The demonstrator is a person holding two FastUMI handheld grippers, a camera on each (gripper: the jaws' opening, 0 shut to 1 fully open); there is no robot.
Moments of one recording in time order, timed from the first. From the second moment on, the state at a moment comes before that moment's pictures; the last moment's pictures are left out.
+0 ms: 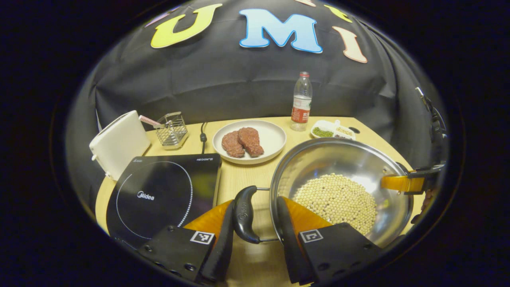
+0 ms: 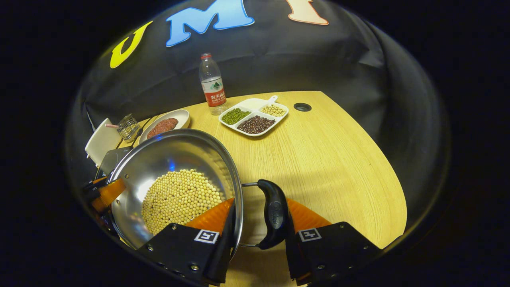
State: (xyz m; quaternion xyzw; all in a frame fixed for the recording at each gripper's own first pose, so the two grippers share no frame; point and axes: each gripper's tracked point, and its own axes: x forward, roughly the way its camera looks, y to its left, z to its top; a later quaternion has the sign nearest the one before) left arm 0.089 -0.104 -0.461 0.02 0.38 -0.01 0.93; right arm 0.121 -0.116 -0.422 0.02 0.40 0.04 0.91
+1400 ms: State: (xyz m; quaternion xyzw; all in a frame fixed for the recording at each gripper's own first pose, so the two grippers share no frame) left arm 0.057 0.094 -0.316 0.00 0.33 0.00 0.94; right arm 0.079 0.068 -0.305 0.03 0.38 0.06 0.92
